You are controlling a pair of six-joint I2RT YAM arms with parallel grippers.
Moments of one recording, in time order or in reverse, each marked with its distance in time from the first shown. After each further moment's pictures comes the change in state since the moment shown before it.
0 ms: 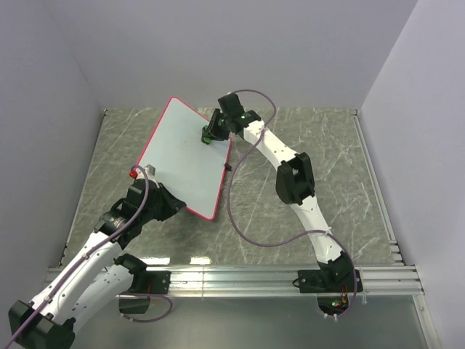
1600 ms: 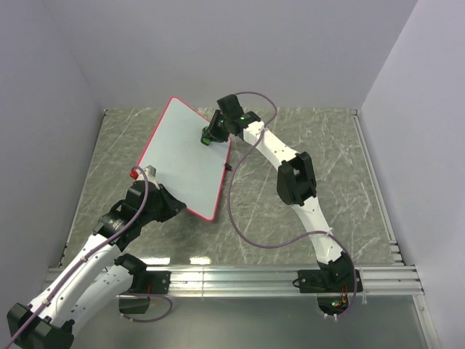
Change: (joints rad) left arm -0.012 -0.023 -0.008 -0.003 0.008 0.021; right arm 0.011 -0.047 -0.070 0.007 0.038 0.061
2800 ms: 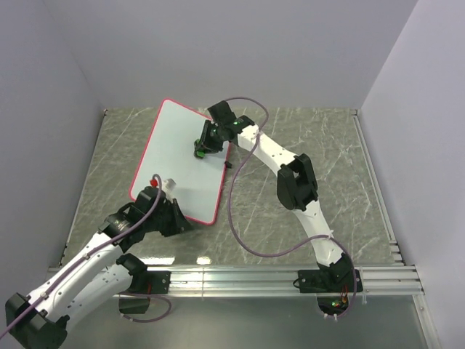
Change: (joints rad) left arm -0.076 0.005 -0.008 -0.089 0.145 0.066; right arm 0.074 -0.103 -0.124 -0.038 -0.049 -0.065
